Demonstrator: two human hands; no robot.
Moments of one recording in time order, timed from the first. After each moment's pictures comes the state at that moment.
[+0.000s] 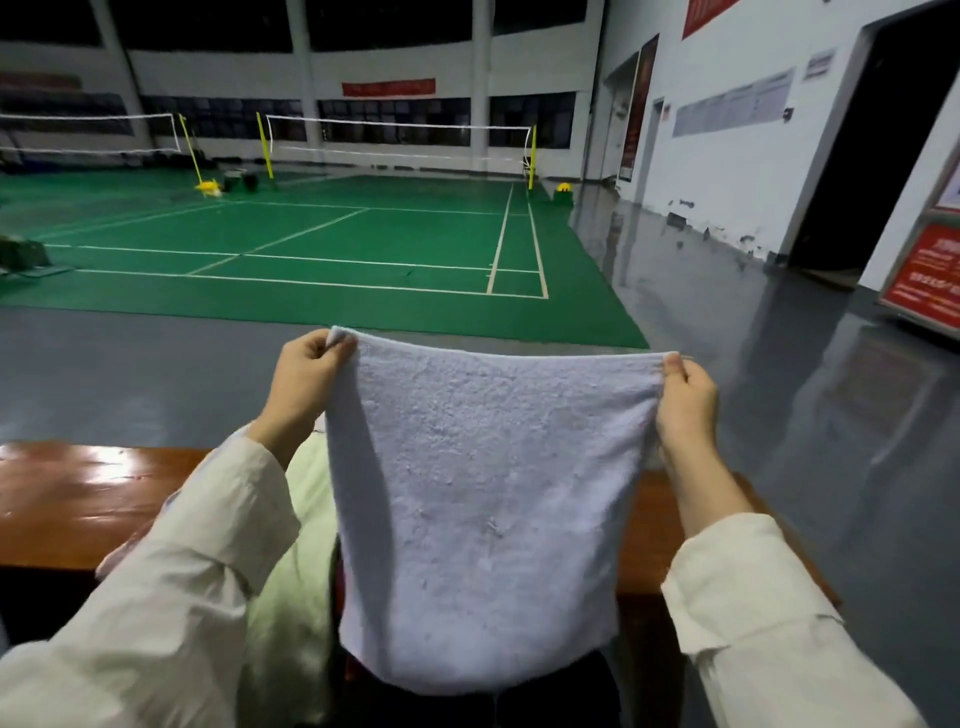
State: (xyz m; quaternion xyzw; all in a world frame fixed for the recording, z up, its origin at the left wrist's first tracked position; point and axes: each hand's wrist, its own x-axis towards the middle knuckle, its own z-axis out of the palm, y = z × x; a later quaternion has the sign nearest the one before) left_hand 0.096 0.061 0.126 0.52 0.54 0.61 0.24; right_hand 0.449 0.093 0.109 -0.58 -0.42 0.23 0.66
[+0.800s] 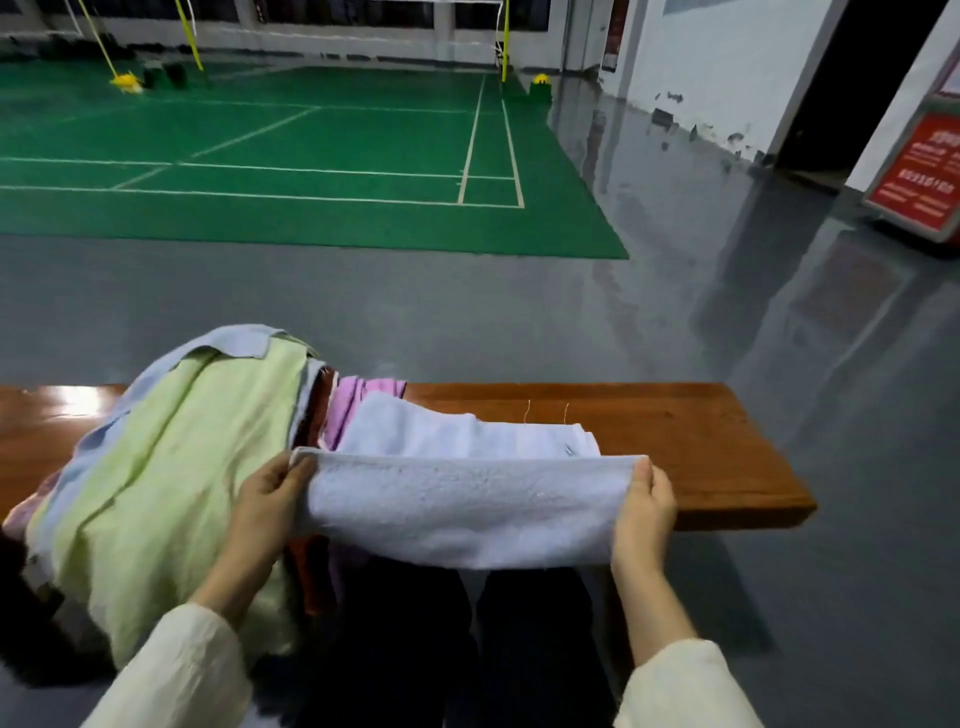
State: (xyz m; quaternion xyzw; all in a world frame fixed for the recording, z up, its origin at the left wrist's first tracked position) left_hand 0.113 0.010 -0.064 0.49 0.63 0.53 0.28; right_hand 0.446 0.026 -0.072 -0.65 -0.28 0.31 0.63
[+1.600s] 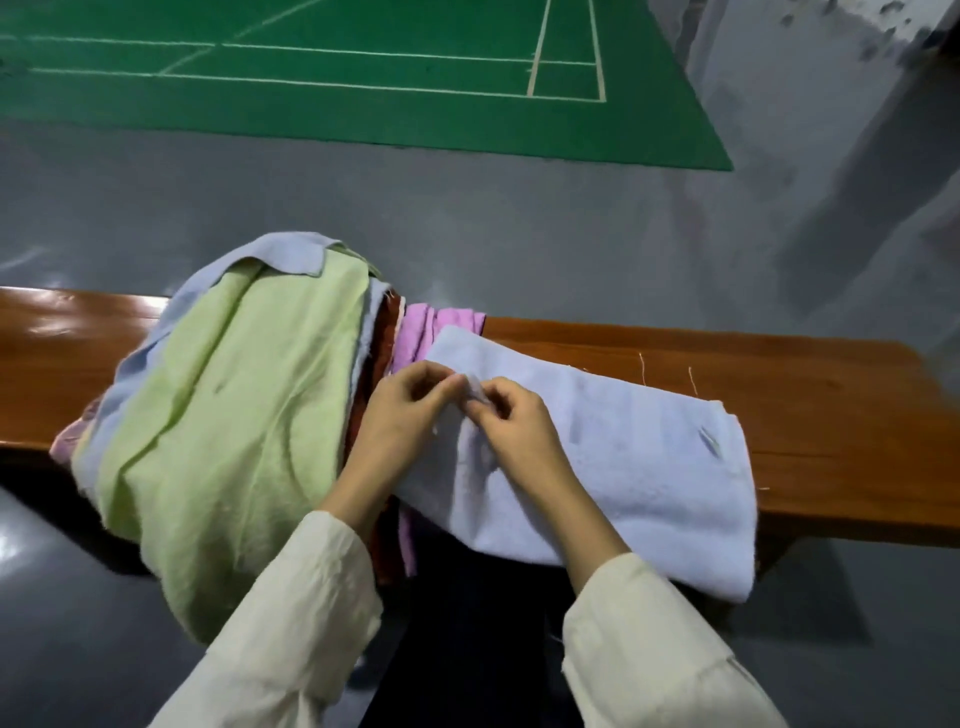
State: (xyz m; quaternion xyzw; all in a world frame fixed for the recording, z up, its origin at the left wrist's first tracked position) left_hand 0.135 0.077 -0.075 0.54 0.61 0.47 0.33; right_hand 0.267 0.096 -0.098 -0.50 -0.61 0.48 0.39
